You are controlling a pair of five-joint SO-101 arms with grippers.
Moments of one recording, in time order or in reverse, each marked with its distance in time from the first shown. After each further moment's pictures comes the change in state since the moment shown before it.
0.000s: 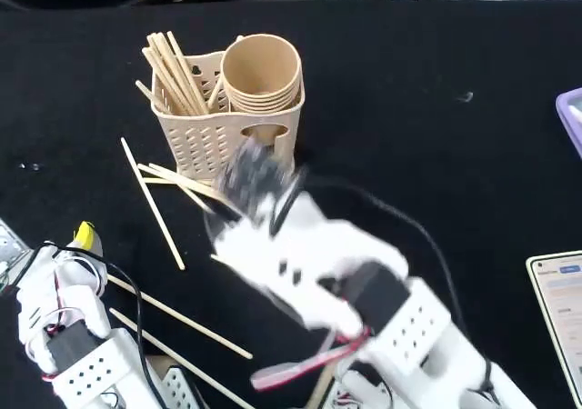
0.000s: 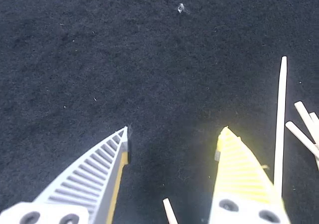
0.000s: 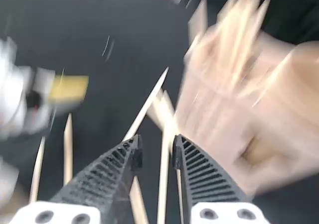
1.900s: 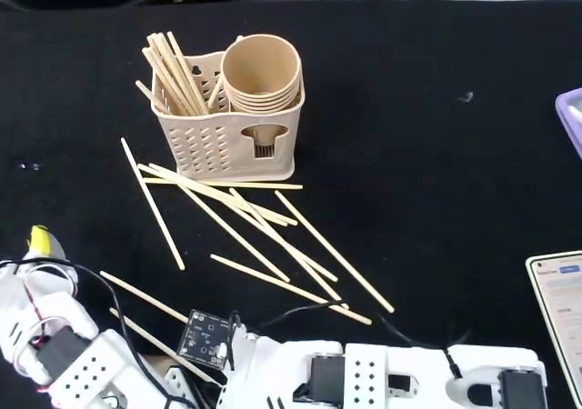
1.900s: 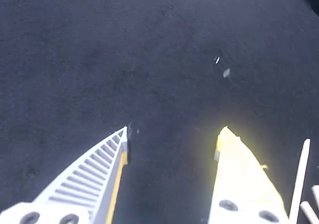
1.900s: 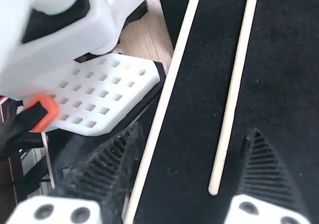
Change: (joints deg) left arm -11.7 3.2 -0.4 -7.0 7.9; right arm -36.9 -8.2 47.7 -24.1 -21.3
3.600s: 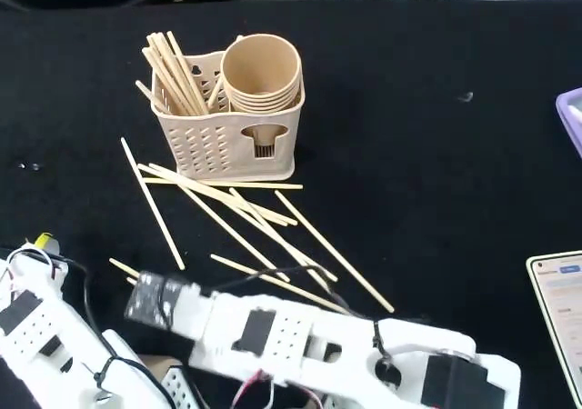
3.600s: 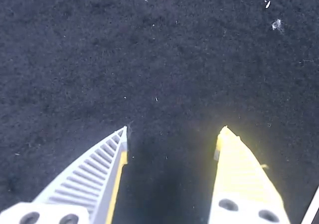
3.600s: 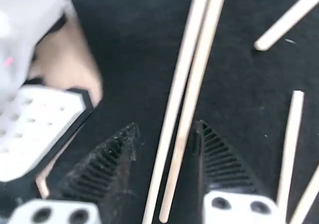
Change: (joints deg) left arm -0.6 42.4 -15.6 -9.4 0.0; right arm 13.9 40.1 -27.3 0.4 15.5
